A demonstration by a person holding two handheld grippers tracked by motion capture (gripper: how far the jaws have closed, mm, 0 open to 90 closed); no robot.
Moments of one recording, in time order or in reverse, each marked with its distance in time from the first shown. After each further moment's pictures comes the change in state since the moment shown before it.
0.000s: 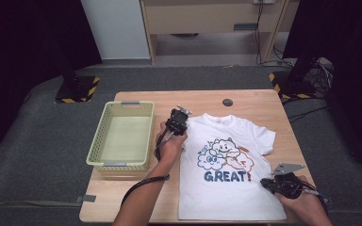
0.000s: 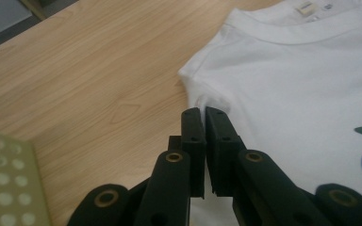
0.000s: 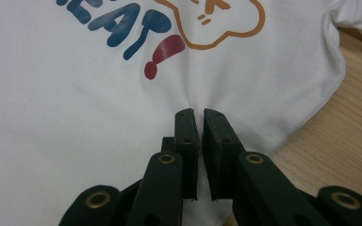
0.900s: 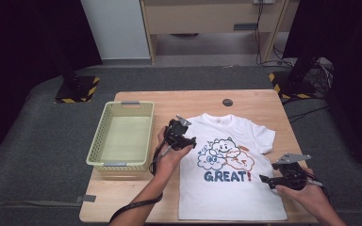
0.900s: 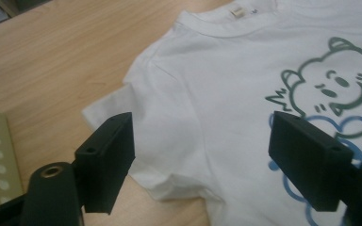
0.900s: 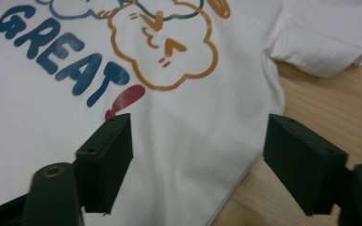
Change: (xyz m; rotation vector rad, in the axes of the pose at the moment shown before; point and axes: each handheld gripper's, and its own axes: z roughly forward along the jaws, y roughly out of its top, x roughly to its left) left arm -0.032 -0.028 -0.048 -0.065 -0.097 -0.027; right arm -0.022 0.018 -0.007 -0.057 -0.045 0.068
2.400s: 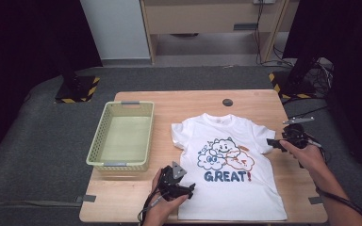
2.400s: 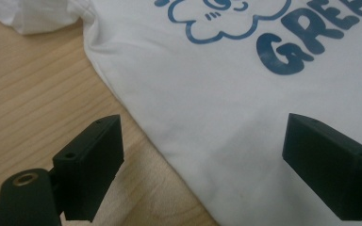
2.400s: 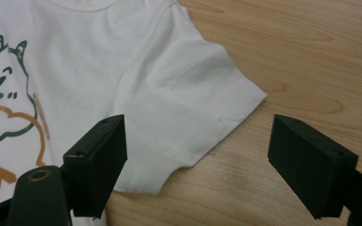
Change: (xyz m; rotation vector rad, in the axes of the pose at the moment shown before) left arm -0.054 -0.128 -0.034 -0.004 -0.147 0.038; right arm -0.103 0.067 0.032 0.006 -0.145 0.188
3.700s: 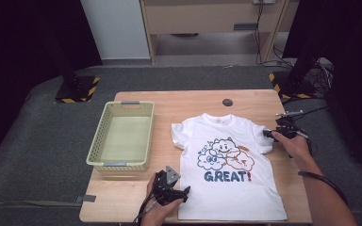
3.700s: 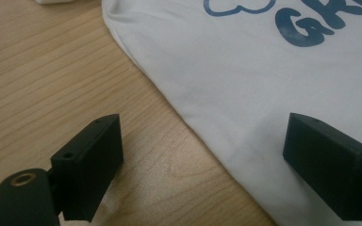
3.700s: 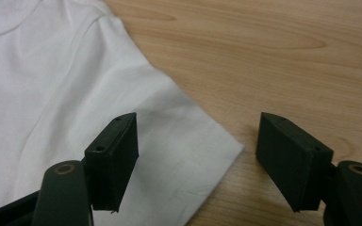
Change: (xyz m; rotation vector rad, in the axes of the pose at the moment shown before) left arm 0.006 -0.020 -0.004 -0.023 0.025 -0.024; right arm -0.022 0.019 0.061 0.033 -0.081 0.096
